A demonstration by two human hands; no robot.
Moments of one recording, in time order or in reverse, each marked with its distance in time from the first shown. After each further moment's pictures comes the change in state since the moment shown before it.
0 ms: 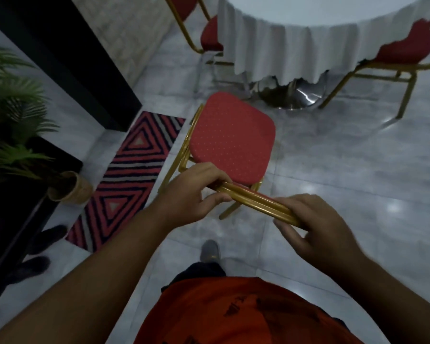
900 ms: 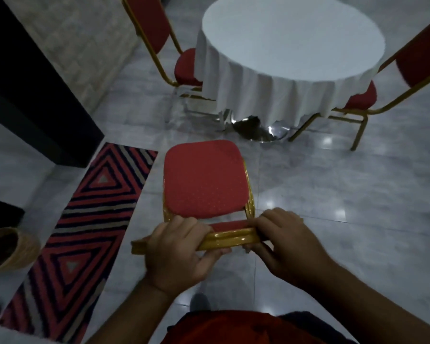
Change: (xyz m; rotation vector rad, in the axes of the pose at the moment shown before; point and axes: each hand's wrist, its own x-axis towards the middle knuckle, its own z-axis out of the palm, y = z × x) left_hand 0.033 -0.143 -0.049 0.335 0.447 0.032; right_hand 0.207 -0.058 0.051 -0.246 -0.061 -0.018
